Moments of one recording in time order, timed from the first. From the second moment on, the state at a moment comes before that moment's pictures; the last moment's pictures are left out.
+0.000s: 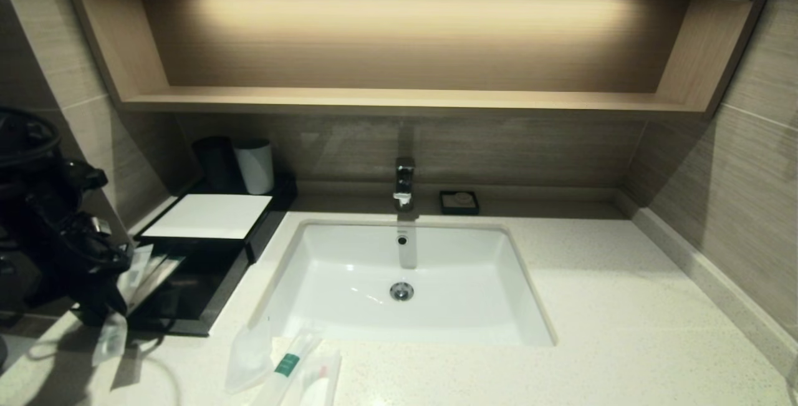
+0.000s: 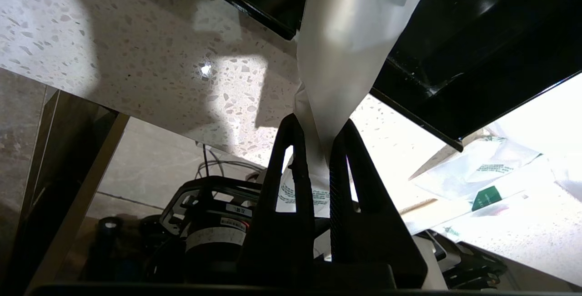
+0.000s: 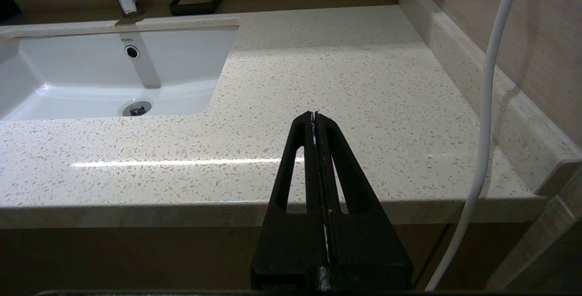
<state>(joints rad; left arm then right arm) 0.34 2.08 -1.69 1.20 -0.14 -0.21 0.00 0.00 0.00 -0.01 -0.01 0.06</state>
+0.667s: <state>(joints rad) 0.34 2.17 -1.76 1.20 -0.14 -0.20 0.00 0.00 0.00 -0.01 -0.01 0.06</state>
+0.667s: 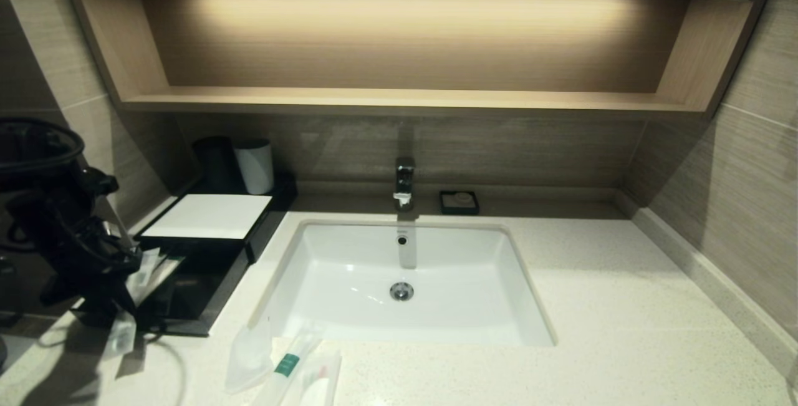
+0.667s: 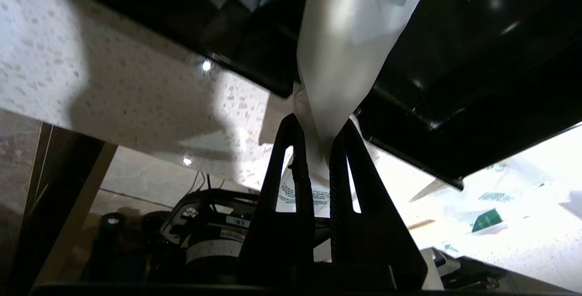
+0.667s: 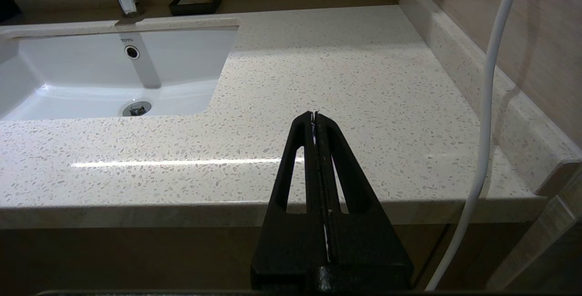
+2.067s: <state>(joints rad) 0.30 2.27 -1.90 1.27 -0.19 -0.17 0.00 0.00 0.00 -0.01 -0.01 0.06</state>
